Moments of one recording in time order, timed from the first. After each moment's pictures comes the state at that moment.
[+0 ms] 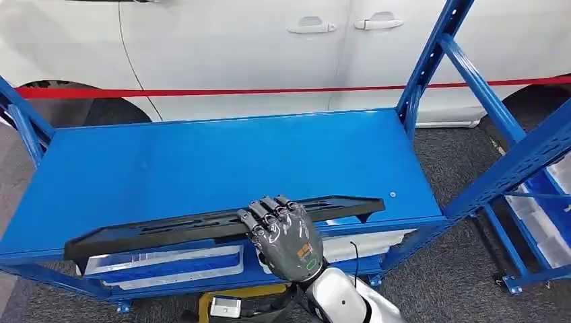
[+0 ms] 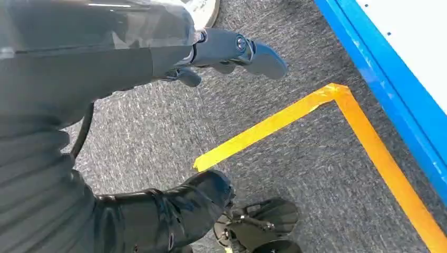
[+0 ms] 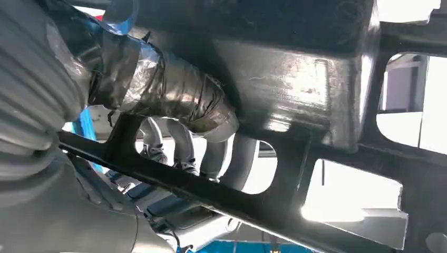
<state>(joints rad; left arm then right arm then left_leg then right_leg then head) -0.10 -0.21 0.79 -0.21 -1.20 0.23 -0.35 -0.36 -0.08 1.00 -1.52 1.48 -0.49 0.07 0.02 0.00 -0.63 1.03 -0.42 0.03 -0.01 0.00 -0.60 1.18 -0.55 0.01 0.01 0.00</state>
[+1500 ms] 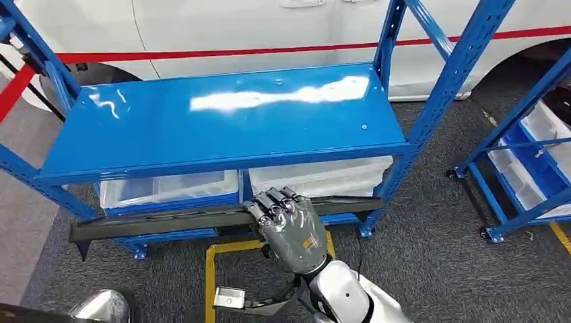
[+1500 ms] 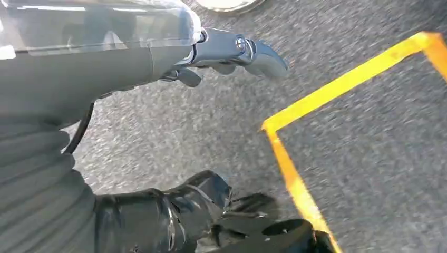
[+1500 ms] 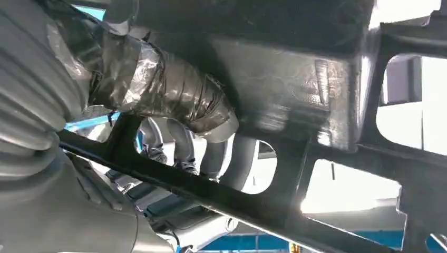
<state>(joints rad) -0.11 -0.21 0.79 -0.20 -1.21 0.23 -0.34 -0.37 -0.07 0.98 -1.52 1.41 -0.49 0.05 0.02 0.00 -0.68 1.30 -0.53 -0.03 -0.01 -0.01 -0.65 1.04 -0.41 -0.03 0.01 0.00</state>
